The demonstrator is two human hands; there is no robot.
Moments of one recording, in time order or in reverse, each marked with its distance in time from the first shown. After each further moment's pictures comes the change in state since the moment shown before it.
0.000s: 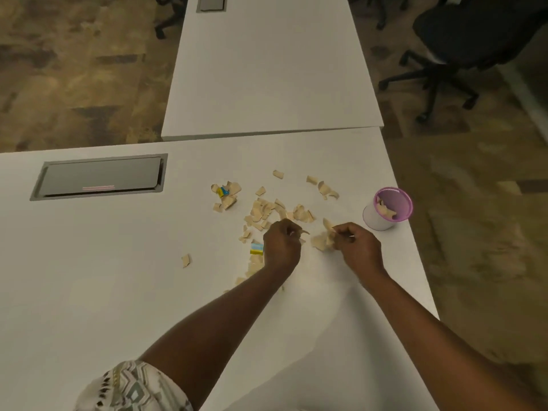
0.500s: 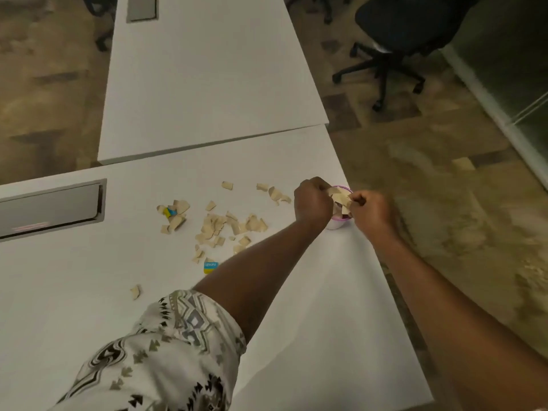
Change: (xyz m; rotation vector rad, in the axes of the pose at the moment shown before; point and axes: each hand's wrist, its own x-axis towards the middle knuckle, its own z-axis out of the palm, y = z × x) left_hand 0.033 0.141 0.139 0.013 -0.180 0.134; right_hand 0.087 0.005 -0.121 -0.286 0.258 0.067
